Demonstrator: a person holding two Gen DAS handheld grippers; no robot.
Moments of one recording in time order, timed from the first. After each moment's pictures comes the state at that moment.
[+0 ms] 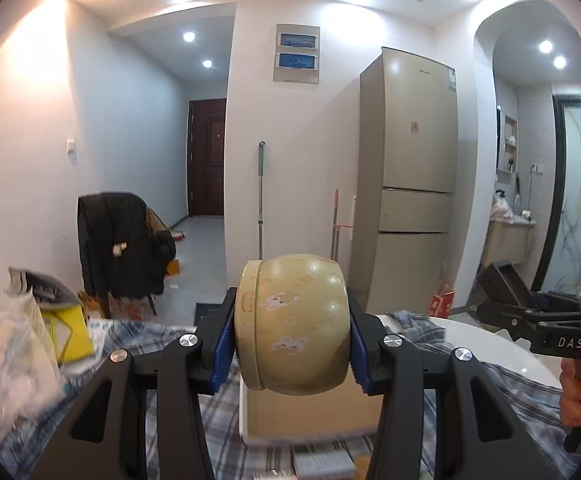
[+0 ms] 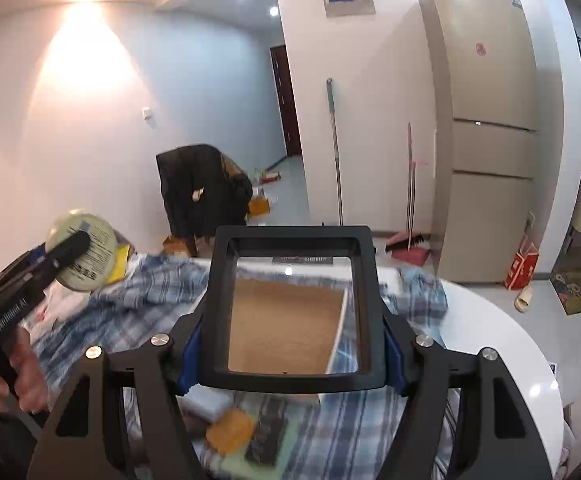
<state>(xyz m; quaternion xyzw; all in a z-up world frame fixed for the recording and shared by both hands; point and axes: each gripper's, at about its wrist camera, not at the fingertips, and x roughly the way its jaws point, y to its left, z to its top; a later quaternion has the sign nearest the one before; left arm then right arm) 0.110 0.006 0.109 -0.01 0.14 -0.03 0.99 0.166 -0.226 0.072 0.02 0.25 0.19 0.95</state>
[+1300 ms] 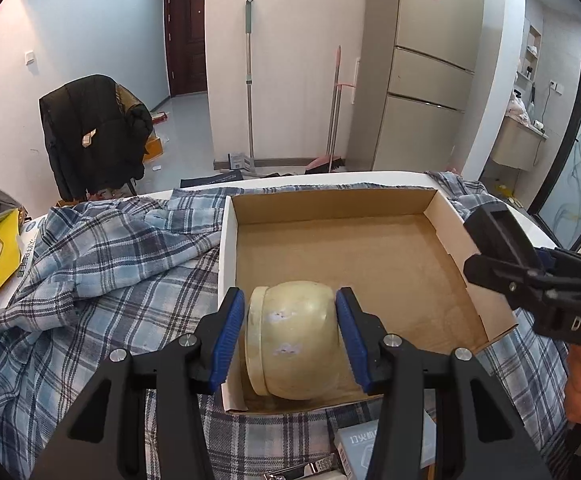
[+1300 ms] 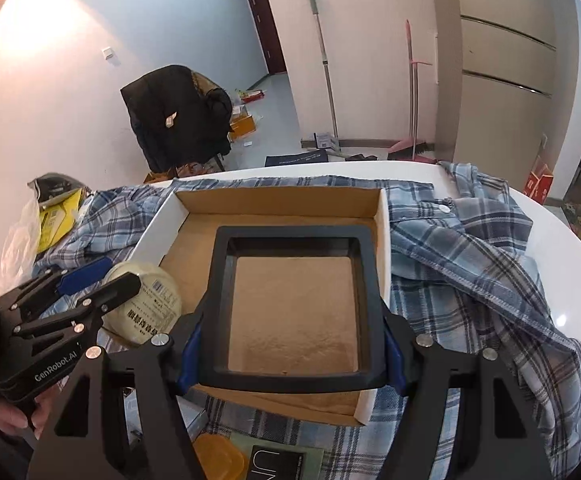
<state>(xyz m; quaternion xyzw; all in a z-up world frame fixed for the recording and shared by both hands) 0.241 0.016 -0.048 0.00 0.39 -0.05 0.92 0.267 -0.174 -0.058 0.03 0.42 0.16 0.89</state>
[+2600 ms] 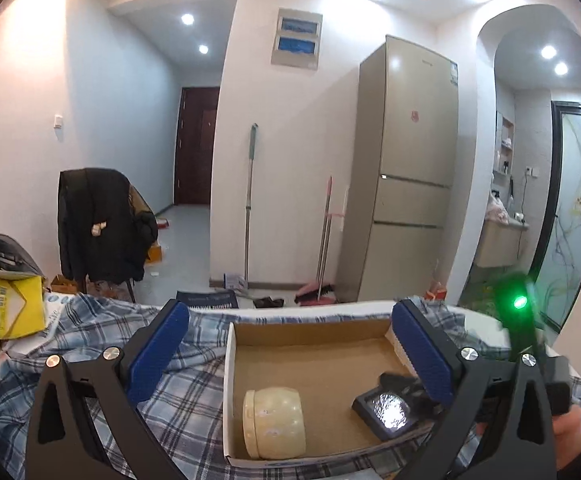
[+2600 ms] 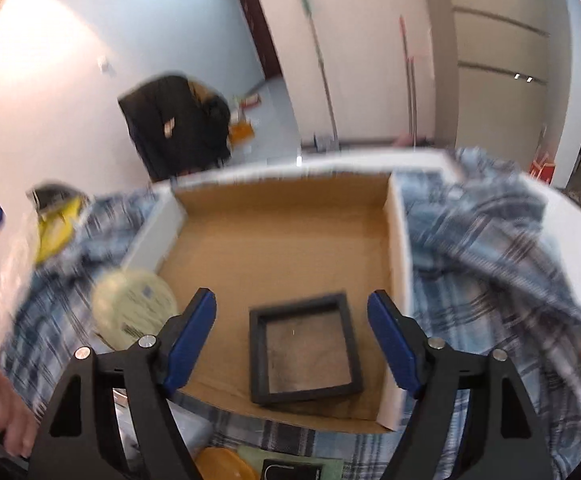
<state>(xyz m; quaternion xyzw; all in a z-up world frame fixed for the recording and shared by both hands) 0.167 0.021 0.014 -0.04 0.14 -0.06 0.99 0.263 -0.173 -0.068 0.06 0.40 0.16 0.90</state>
